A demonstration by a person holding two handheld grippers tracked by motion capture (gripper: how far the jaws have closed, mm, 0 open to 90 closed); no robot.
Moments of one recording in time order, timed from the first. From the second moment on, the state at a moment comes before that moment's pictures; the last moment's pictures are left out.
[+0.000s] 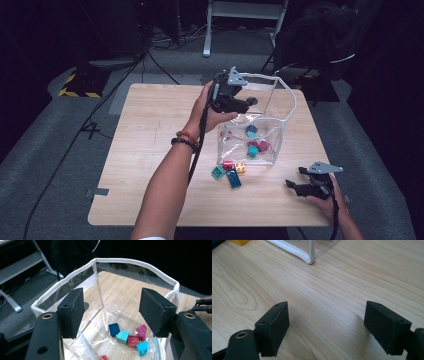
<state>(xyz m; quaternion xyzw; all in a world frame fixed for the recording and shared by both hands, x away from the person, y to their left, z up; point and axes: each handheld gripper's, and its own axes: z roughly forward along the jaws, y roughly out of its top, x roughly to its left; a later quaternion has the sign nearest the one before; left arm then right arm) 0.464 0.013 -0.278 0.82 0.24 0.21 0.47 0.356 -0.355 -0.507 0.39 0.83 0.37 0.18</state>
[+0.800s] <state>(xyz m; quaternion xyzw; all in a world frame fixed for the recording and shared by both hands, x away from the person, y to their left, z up) 0.427 0.084 -0.316 0.82 0.26 0.21 0.46 0.357 -0.355 -0.507 0.39 0.83 0.37 0.18</state>
